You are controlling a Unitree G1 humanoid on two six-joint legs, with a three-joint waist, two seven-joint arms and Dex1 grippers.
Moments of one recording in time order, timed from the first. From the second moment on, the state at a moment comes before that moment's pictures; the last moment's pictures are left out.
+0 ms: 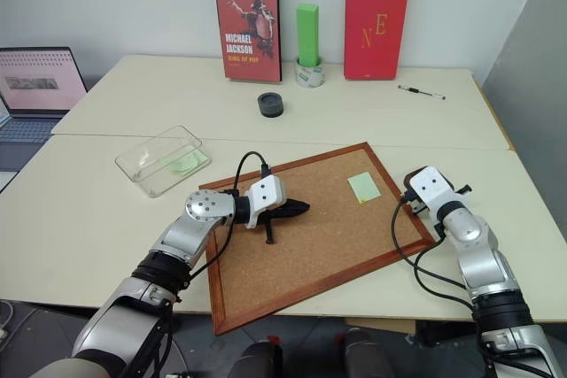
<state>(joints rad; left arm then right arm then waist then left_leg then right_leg) -0.63 0.42 -0.29 0.52 -0.01 -0.12 -1.01 -0.34 -0.56 0.06 0.16 -0.19 0.23 0.27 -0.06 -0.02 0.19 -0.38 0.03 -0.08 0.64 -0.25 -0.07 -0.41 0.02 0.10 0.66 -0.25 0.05</state>
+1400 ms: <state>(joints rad) -0.63 0.42 -0.29 0.50 -0.01 -0.12 -1.00 -0.22 -0.28 0.08 -0.07 0.07 0.32 0.38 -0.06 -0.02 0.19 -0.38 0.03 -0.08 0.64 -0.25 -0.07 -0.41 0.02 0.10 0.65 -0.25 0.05</state>
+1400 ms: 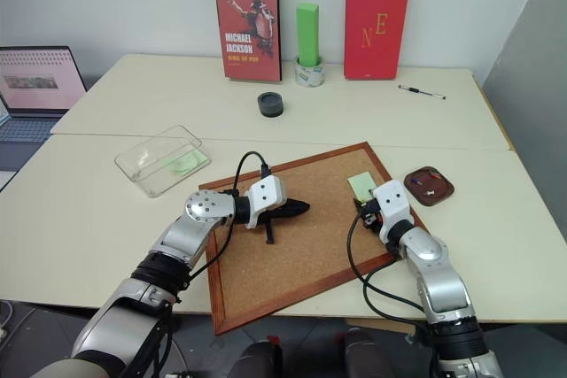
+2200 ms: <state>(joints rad) -0.62 0.42 -0.29 0.49 -0.01 -0.11 -0.99 -0.30 -0.32 0.08 -0.27 0.10 0.36 0.45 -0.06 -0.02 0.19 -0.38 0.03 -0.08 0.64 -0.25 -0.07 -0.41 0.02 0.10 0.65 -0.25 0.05</state>
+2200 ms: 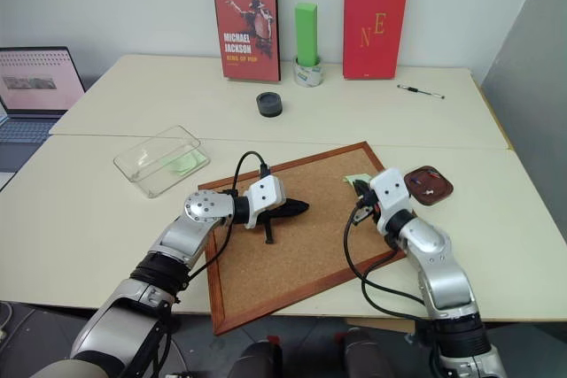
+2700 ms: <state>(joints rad) -0.71 0.48 -0.21 0.50 -0.09 -0.05 -1.08 -0.35 -0.37 0.08 -0.36 0.14 0.50 0.46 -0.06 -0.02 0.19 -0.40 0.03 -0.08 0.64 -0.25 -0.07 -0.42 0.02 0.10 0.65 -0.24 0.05</state>
